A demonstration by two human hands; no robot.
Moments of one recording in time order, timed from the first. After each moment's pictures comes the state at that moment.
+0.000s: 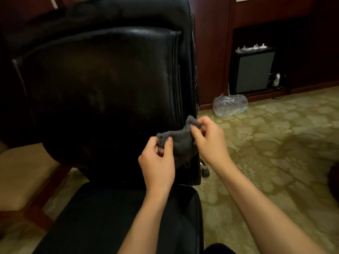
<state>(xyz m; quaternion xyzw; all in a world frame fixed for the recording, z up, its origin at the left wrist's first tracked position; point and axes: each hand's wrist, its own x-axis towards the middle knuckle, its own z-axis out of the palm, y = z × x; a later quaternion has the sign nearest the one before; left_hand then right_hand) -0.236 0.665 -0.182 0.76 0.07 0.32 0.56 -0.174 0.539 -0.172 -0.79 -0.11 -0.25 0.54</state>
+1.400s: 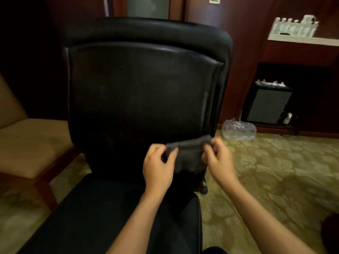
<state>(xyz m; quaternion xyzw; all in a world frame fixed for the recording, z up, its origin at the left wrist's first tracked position) -0.236 0.738 -0.195 0.80 0.09 0.37 0.47 -0.184 0.572 -0.177 -0.81 -0.15 -0.18 0.54</state>
